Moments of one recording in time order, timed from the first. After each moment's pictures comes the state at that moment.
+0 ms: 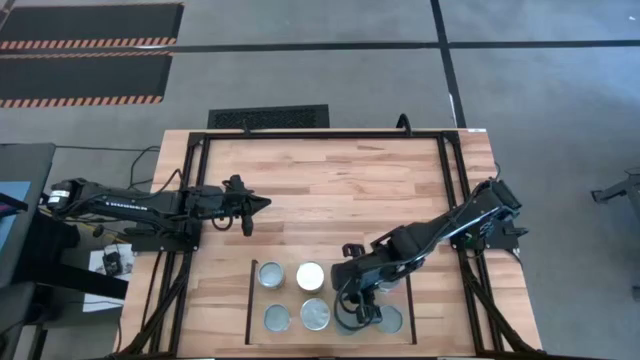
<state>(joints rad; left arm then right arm) 0.01 0.75 0.31 0.10 -0.26 -0.35 0.46 1.83 1.77 -0.93 -0.08 0.40</state>
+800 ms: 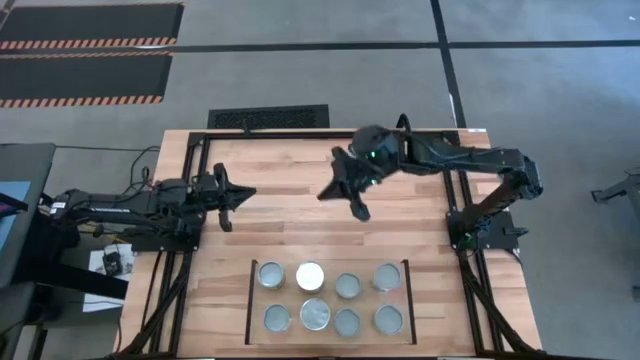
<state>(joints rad) 0.01 0.43 0.31 0.13 -0.21 -0.15 -0.07 1.56 1.63 -0.59 -0.33 -0.05</state>
